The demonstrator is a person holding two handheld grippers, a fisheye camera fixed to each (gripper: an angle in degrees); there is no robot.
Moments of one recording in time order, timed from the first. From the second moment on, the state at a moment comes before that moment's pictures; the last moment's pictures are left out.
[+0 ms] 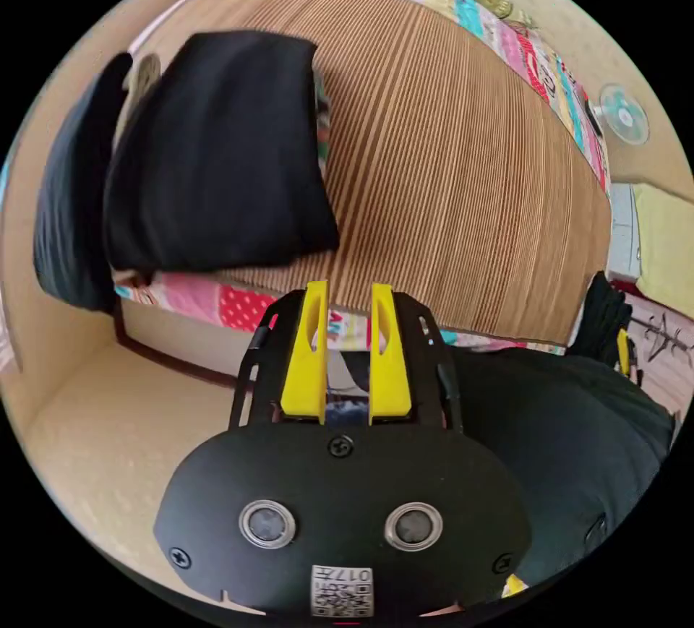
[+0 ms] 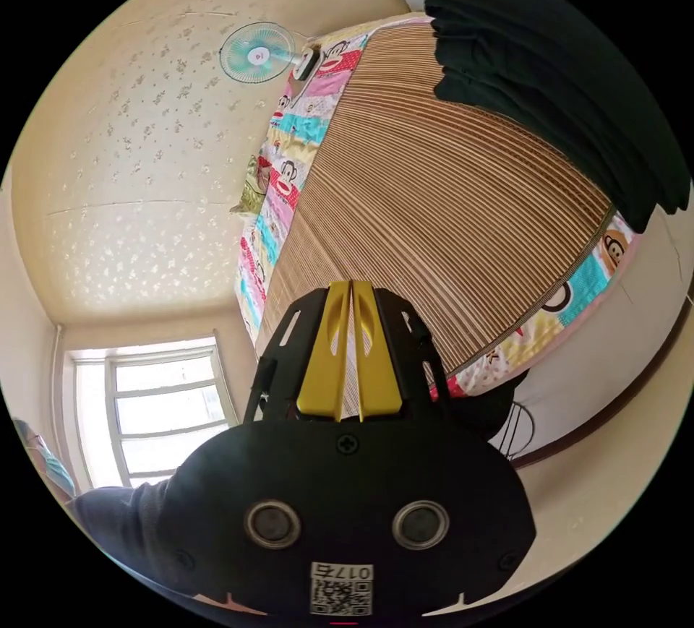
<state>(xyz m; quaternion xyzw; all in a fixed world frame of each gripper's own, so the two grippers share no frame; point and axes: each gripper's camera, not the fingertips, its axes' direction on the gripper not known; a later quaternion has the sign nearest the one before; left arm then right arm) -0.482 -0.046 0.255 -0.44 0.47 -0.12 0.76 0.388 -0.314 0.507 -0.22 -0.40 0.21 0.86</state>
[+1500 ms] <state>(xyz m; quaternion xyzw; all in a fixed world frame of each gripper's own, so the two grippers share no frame) -0.695 -0.055 0.172 -0.20 0.43 -0.54 0.70 0.527 -0.297 0.557 -0.19 -0.53 0.30 0.77</state>
